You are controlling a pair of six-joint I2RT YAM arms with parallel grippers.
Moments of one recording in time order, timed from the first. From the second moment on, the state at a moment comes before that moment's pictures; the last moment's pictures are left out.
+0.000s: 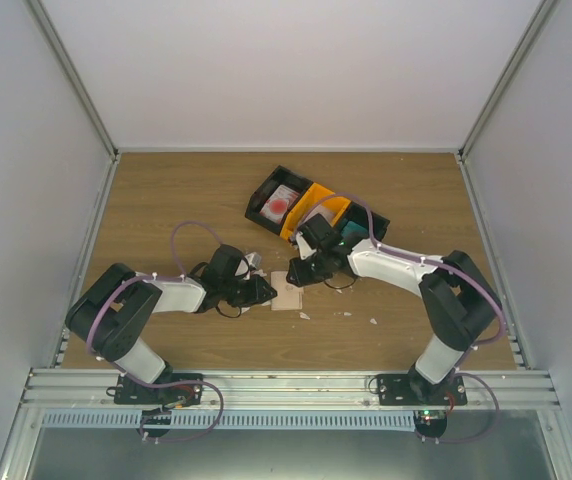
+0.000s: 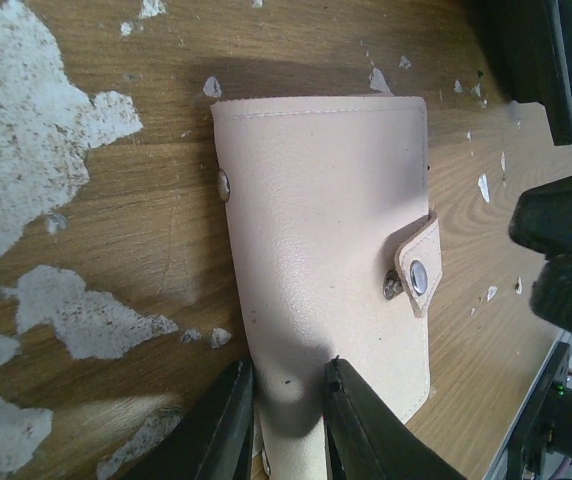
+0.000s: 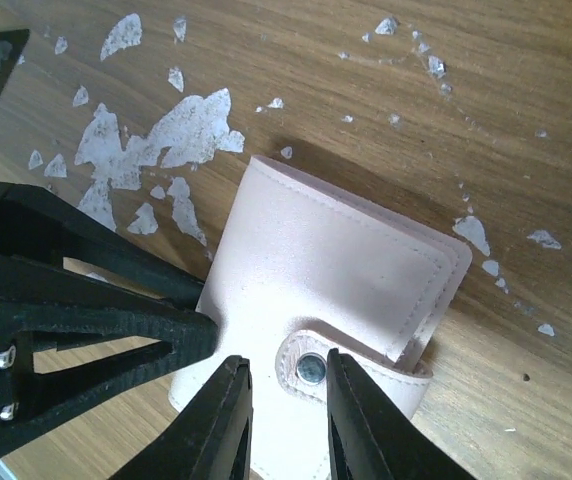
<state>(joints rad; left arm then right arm) -0.56 1.58 0.51 0.21 0.50 -0.75 0.72 1.69 1.06 -0.46 -0.29 0.41</state>
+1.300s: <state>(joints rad) -0.58 1.61 0.53 0.23 0.50 -0.75 0.72 1.70 1.01 -0.45 -0.28 0.47</state>
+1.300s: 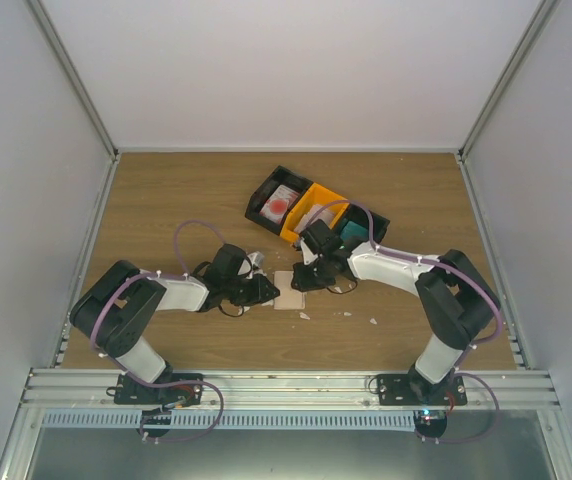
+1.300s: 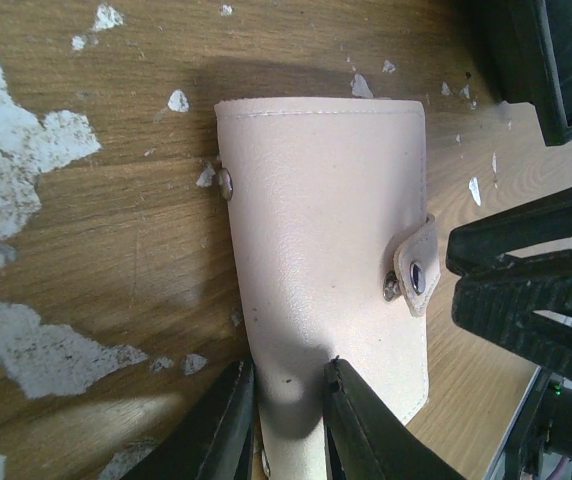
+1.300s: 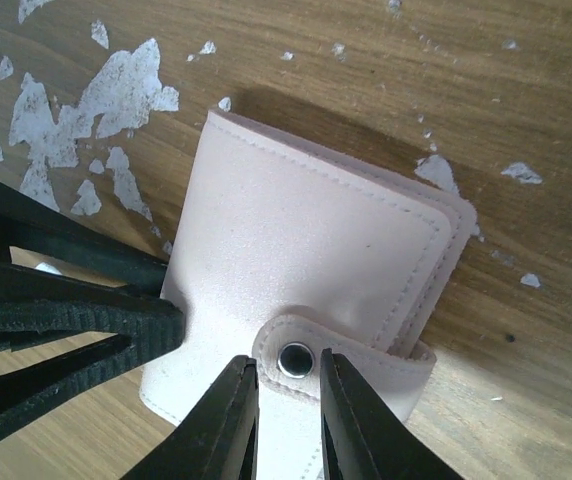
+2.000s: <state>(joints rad) -0.58 1.62 0.53 0.24 0.51 -0.75 0.72 1.74 1.01 -0.41 -0.35 0.48</state>
